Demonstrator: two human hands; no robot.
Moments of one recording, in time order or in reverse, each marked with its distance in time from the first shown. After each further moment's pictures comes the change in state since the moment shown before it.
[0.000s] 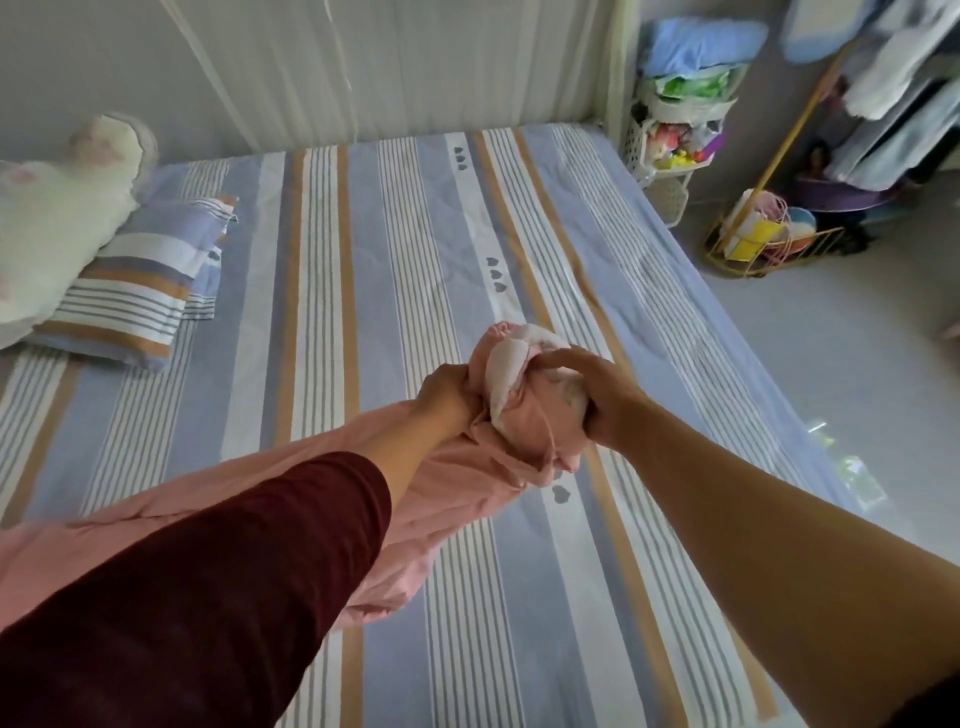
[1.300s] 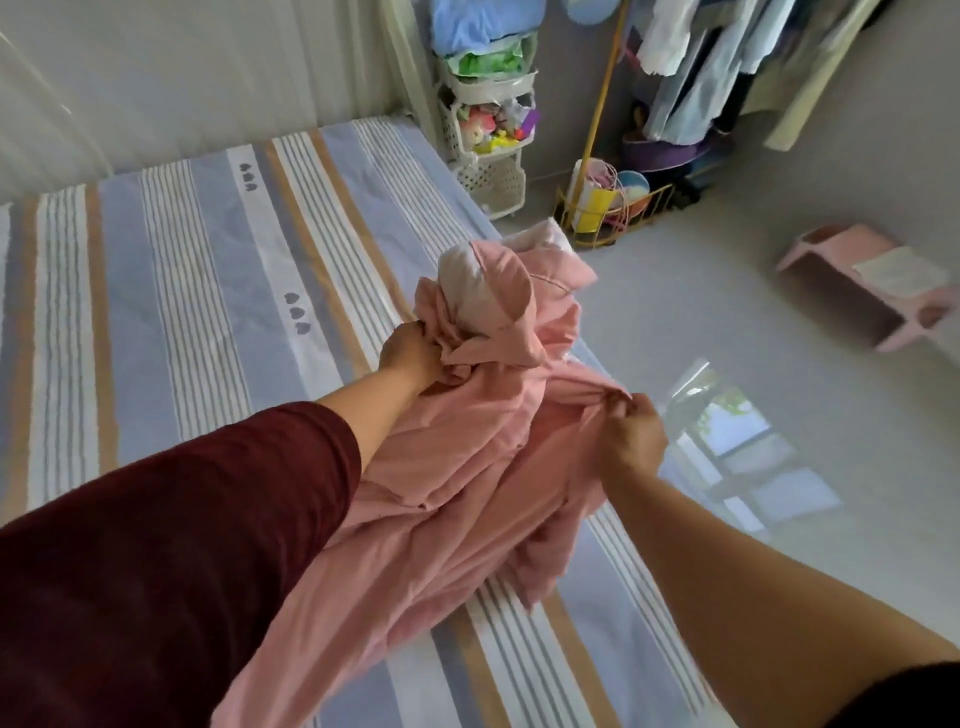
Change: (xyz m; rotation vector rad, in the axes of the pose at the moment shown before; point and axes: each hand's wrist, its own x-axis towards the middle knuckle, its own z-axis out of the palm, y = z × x) left_hand 0.162 0.280 0.174 -0.054 -0.066 0.086; right_hand 0.077 -0.011 -0.362 -0.346 1.104 -0.158
